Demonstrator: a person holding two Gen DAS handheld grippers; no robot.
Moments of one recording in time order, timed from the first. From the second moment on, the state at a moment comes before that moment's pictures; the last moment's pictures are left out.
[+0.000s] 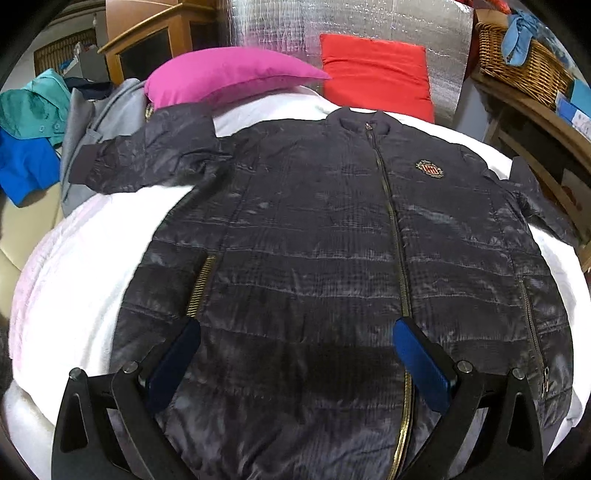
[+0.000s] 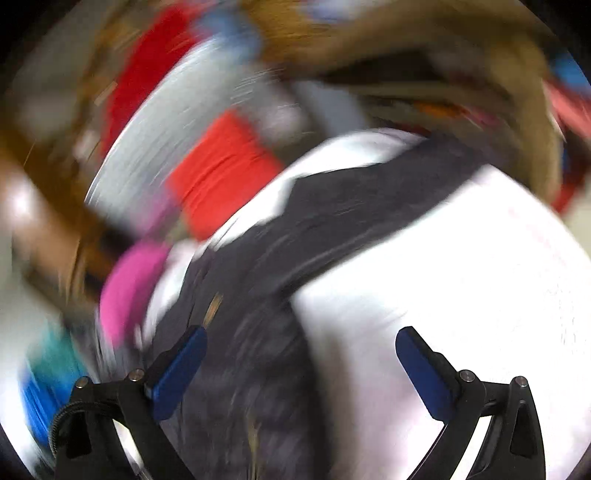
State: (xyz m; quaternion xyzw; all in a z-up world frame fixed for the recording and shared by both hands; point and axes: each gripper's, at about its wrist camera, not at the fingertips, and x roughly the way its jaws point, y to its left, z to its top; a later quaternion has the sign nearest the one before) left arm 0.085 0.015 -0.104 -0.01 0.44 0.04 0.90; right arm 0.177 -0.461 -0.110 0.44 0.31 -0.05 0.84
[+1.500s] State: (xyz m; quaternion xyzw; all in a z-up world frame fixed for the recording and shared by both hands) left arm 0.071 0.109 -0.102 -0.10 0.39 0.08 0.91; right arm 0.362 -0.158 0.002 0.01 0.36 0.10 0.93
